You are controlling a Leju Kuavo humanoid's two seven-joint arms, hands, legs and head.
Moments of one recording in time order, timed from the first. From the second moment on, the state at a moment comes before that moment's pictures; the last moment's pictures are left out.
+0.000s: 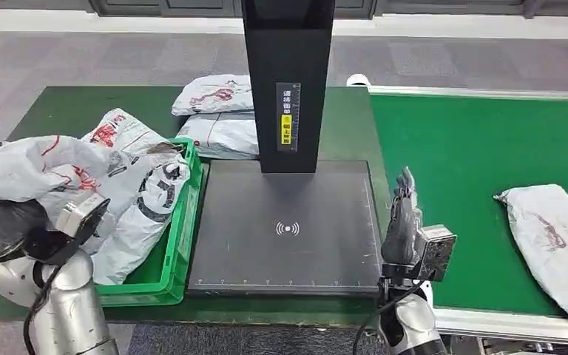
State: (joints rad) left arm -0.29 -0.29 0.45 -1.72 -1.12 0.70 -0.70; right arm -0.10 0.14 0.20 -1.31 -0.13 -0.19 -0.61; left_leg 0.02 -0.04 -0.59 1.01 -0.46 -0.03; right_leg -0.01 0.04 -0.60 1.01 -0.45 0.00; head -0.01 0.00
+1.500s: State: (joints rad) left arm -0.41 -0.07 0.05 -1.04 -0.68 0.65 -0.35; right arm -0.05 0.14 0.17 -1.36 -0.02 -0.12 -0.51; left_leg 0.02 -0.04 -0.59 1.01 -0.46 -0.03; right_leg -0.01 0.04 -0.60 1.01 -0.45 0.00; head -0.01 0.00
